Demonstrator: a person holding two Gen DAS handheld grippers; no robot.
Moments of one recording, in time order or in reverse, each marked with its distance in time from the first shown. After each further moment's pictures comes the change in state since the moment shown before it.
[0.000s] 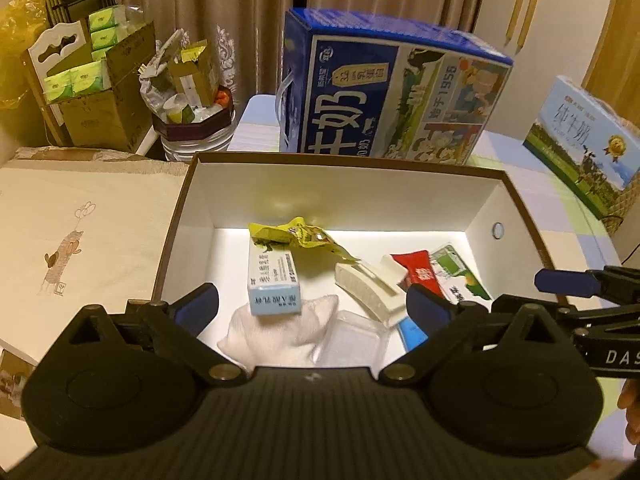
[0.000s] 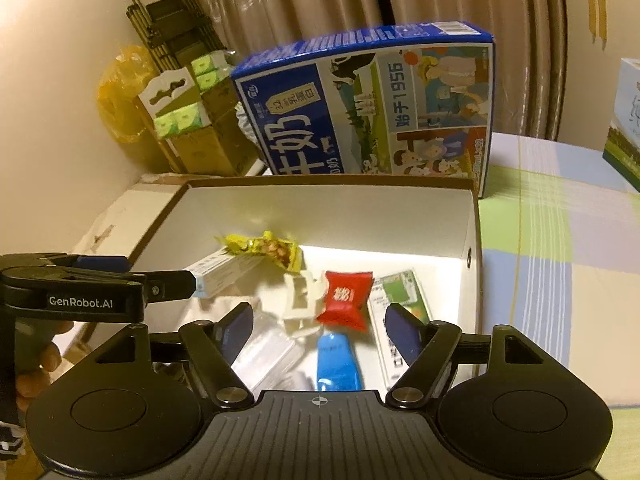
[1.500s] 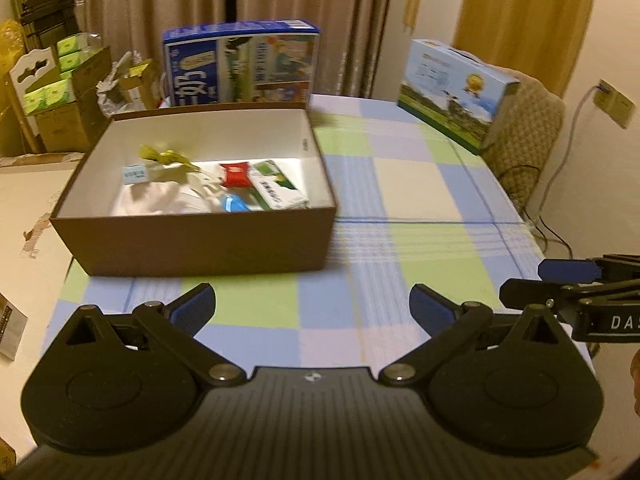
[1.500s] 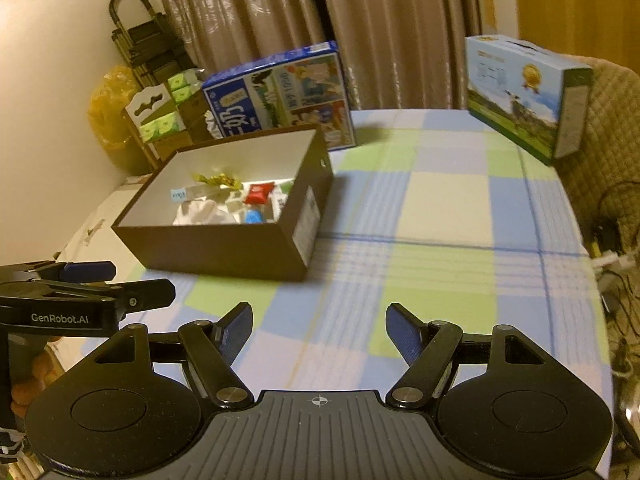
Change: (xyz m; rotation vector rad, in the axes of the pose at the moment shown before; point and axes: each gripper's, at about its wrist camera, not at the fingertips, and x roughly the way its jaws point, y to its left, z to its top) left arm -0.161 -0.191 -0.156 0.081 -0.046 -0.087; right arm -0.249 -0.069 -0.158 0.060 -0.042 -0.090
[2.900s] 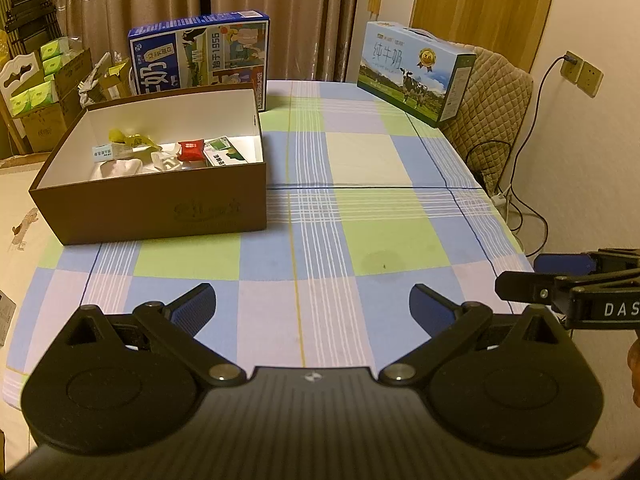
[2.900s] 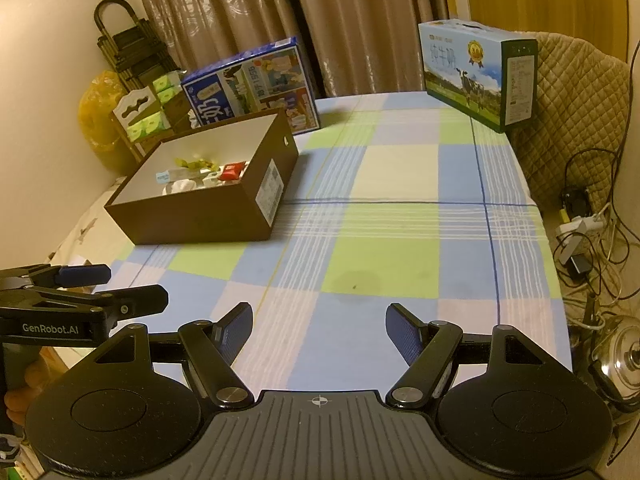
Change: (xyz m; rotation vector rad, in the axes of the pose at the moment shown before) left arm -0.026 -0.062 -0.046 0.026 0.014 -0.018; right arm -0.060 -0.039 -0.054 0.047 0.004 -0.026
